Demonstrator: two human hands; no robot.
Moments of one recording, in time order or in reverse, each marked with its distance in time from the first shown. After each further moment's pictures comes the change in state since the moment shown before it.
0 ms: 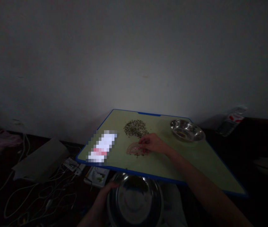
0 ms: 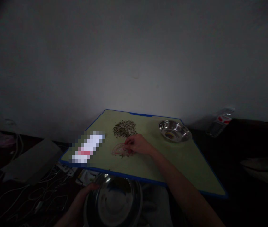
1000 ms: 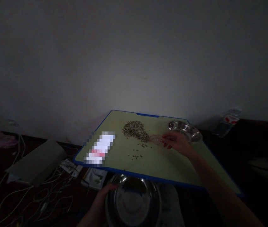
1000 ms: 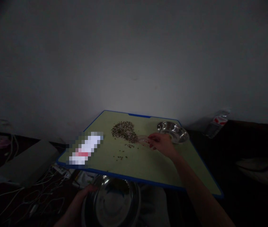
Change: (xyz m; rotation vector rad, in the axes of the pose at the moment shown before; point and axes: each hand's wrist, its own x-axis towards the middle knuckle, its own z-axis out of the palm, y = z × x) left_hand 0.001 0.002 -0.003 -0.047 -0.081 0.153; right_hand -0.062 0.014 -0.061 -0.101 0.482 0.041
